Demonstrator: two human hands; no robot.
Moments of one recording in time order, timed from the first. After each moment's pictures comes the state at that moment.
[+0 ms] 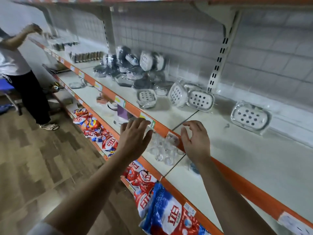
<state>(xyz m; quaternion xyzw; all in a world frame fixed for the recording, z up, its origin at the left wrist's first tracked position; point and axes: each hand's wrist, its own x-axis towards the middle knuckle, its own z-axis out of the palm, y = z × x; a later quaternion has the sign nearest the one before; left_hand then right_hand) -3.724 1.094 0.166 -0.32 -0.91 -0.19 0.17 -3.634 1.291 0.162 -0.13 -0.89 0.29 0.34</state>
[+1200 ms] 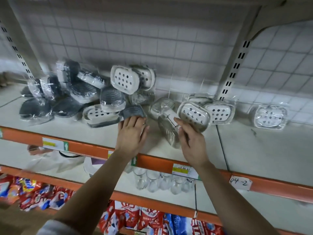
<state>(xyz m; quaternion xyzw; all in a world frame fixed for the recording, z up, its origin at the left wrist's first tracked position) -4.082 1.135 0.151 -0.53 -0.80 -0.26 0.14 -3.888 1.231 0.158 -0.29 -0.83 0.23 0.41</state>
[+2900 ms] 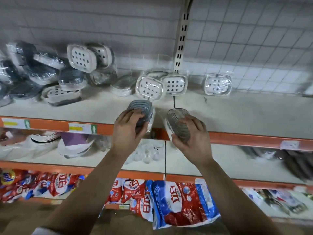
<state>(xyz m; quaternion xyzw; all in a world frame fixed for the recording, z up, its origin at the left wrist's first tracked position) -3.920 1.113 0.152 -0.61 -0.65 -0.41 0.18 -3.707 1.190 0.156 -0.39 -0.84 0.13 0.36</state>
